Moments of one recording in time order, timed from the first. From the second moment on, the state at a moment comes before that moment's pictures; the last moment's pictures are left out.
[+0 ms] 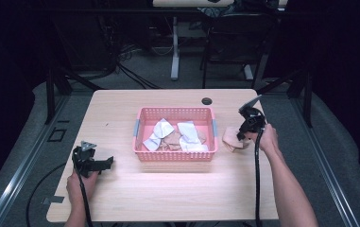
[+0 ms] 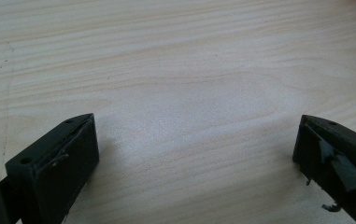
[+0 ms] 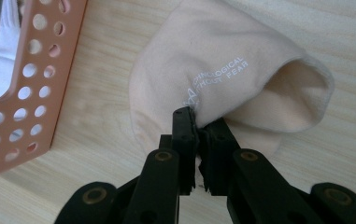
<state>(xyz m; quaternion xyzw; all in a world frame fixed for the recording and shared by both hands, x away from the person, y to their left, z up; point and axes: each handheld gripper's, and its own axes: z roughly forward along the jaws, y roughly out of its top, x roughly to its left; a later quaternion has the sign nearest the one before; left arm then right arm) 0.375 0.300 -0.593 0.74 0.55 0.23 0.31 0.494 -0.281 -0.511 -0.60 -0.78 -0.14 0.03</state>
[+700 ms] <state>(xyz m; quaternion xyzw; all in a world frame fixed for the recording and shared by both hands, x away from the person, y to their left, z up) 0.375 0.300 -0.593 0.74 0.55 0.23 0.31 0.446 -0.278 -0.459 -0.55 -0.81 -0.20 -0.03</state>
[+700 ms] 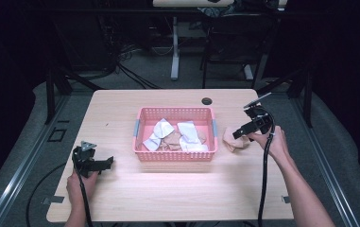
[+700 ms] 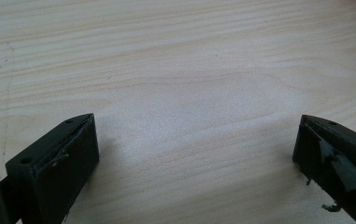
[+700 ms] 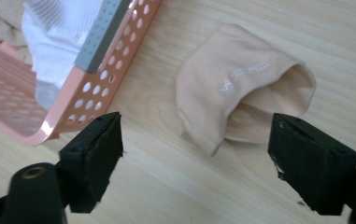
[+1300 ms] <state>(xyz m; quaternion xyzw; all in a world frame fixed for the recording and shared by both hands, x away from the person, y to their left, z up) 0.375 0.300 -0.593 0.74 0.56 0.23 0.31 0.377 -0.276 -0.454 -0.50 -0.83 -0.24 -0.06</state>
